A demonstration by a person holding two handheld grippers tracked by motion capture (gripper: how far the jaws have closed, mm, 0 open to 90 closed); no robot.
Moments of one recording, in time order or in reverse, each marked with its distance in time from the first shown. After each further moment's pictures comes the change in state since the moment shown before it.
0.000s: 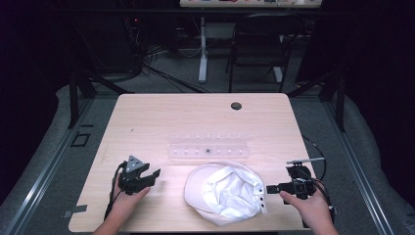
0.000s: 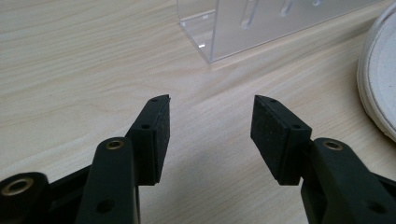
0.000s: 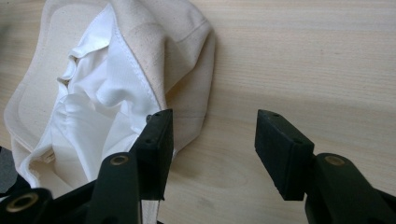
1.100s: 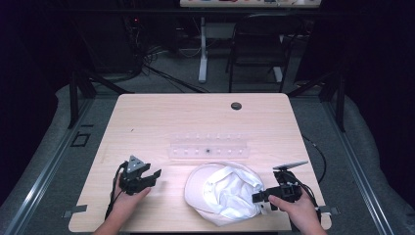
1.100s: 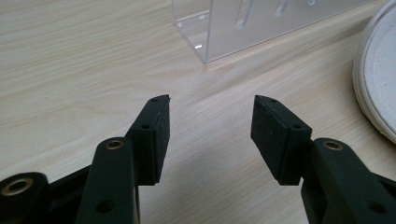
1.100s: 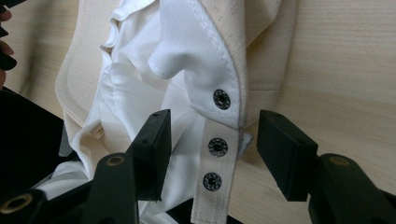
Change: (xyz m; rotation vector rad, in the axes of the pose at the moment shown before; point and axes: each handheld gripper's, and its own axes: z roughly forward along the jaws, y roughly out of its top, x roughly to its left) left arm -0.002 0.000 0.001 -0.001 -0.005 0.009; right arm 0.015 -0.005 0.028 0.176 0.174 0.042
